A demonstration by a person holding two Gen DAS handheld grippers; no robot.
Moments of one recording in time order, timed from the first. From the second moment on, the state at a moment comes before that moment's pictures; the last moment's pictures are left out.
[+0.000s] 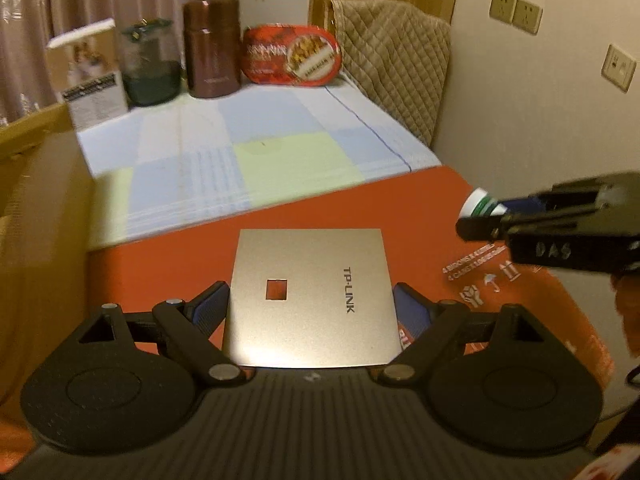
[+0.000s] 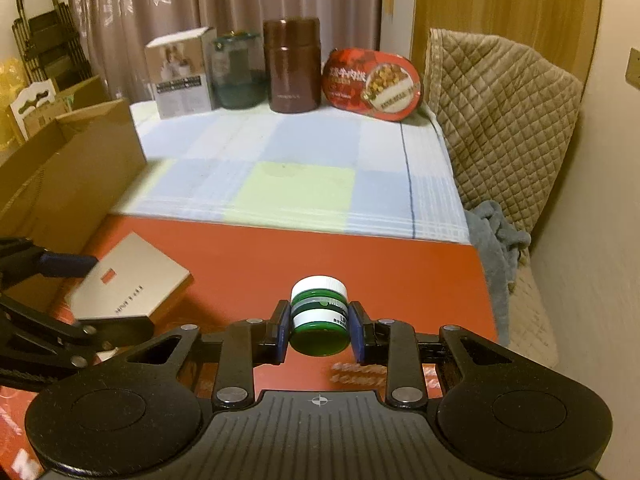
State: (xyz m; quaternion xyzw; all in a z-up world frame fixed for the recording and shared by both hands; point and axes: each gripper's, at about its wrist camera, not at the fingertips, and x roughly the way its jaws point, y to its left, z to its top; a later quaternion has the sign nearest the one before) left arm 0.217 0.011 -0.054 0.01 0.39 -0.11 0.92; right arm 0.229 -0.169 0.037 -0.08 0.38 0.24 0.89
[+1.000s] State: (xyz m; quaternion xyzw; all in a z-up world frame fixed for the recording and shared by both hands) left arm 0.075 0.107 0.055 -0.02 0.33 -0.05 0.94; right arm 0.089 -0.080 0.127 -0.07 0.32 0.30 0.89
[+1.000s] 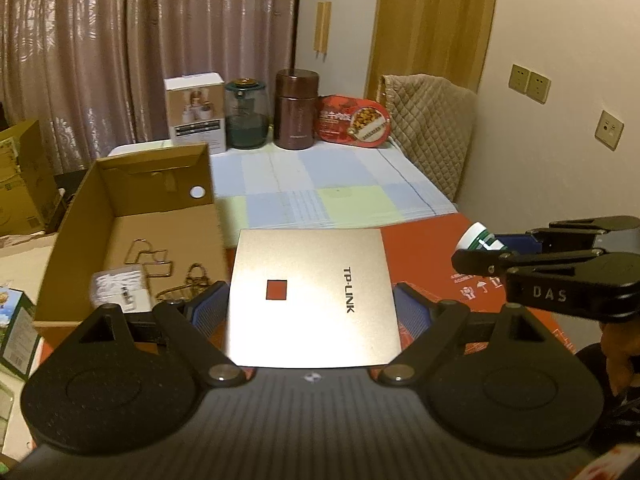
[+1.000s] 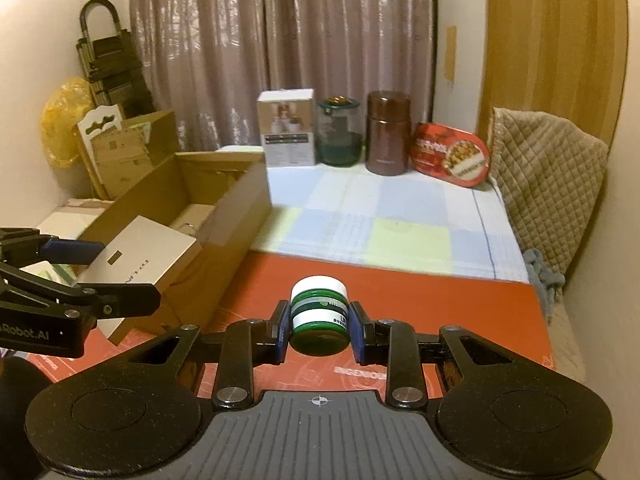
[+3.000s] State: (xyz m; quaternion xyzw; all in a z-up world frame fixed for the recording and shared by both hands) left arm 0.123 0.298 0.039 0.00 0.36 0.06 0.93; right arm 0.145 0.125 0.096 -0.09 0.33 0.41 0.84
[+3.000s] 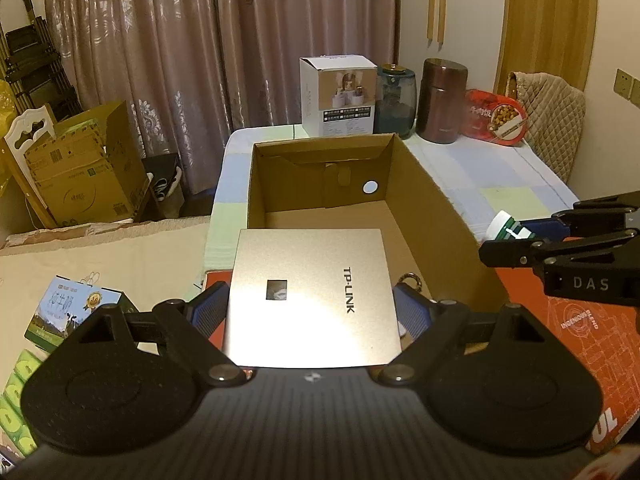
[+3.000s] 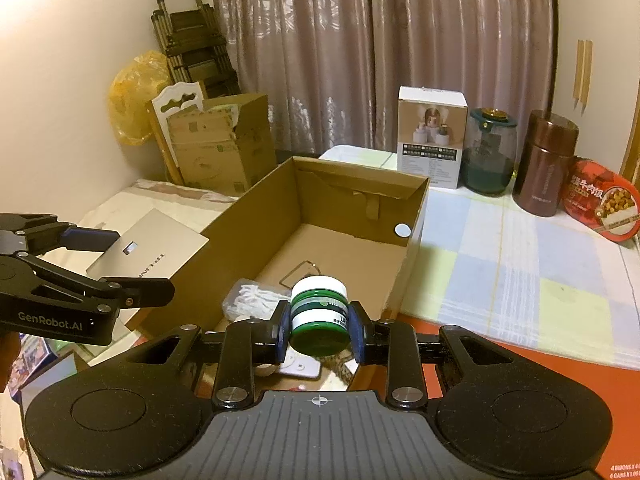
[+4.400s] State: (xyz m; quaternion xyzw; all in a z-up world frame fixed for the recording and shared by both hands) left arm 0.184 0.306 0.007 0.00 0.39 0.06 0.92; right arm 0.187 0.139 0.067 -0.08 0.35 0.40 0.84
